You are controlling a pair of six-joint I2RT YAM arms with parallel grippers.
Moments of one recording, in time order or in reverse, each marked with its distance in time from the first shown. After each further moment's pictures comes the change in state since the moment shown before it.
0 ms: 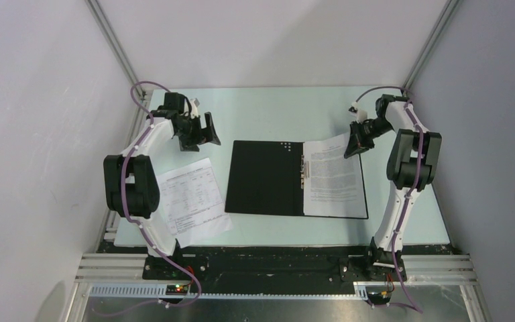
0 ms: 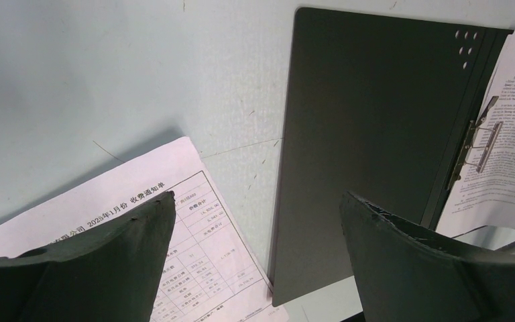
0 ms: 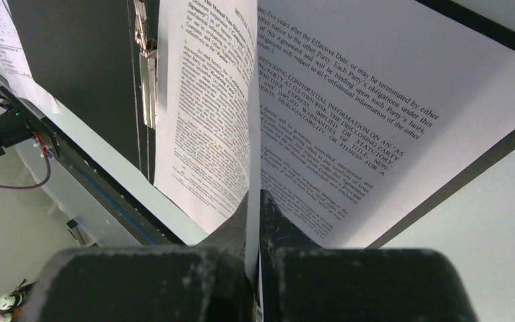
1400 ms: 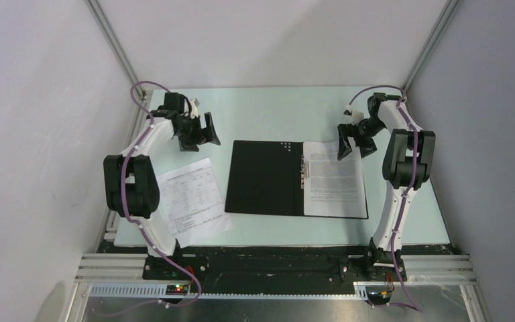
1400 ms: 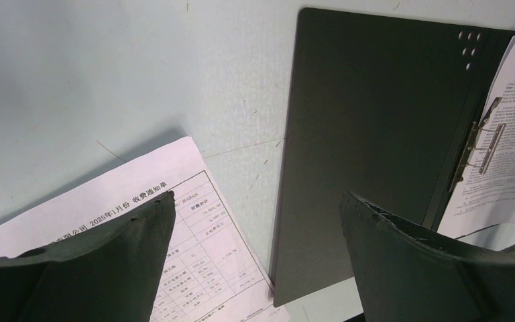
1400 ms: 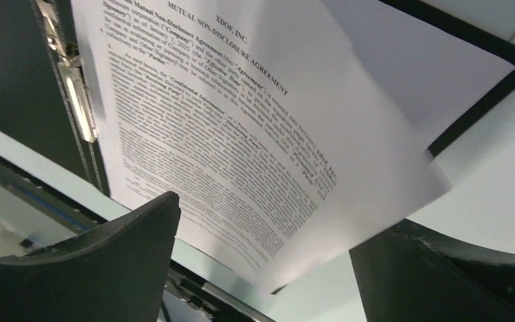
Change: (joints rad) left arm 0.000 0.000 0.000 0.000 -0.007 0.000; right arm 0.052 0.026 0.028 0.013 0.188 0.046
